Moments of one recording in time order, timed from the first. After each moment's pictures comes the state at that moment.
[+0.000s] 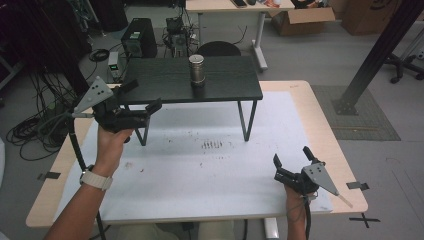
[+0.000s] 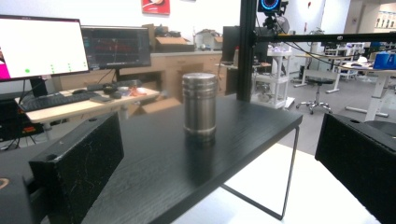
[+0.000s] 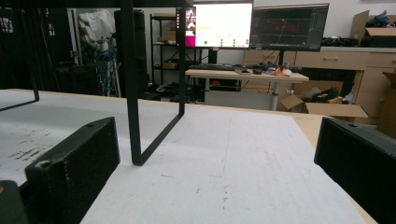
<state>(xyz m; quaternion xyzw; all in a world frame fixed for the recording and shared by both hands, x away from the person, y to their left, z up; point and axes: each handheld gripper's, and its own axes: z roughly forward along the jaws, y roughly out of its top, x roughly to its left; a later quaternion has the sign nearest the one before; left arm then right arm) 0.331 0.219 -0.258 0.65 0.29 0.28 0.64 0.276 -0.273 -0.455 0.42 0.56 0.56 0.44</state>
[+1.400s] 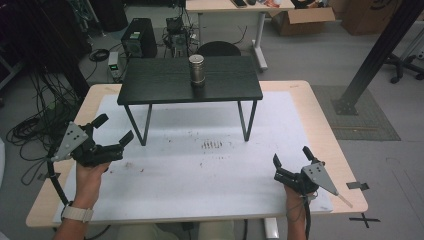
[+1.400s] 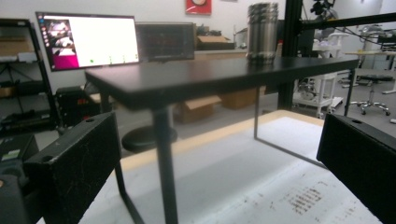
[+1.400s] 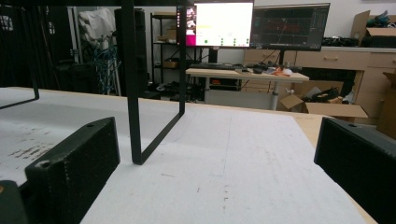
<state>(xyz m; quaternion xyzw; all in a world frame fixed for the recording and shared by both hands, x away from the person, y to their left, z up) 0.294 0.292 -0.354 0.62 0.34 0.35 0.62 0.276 -0.273 -0.455 0.42 0.56 0.56 0.44</state>
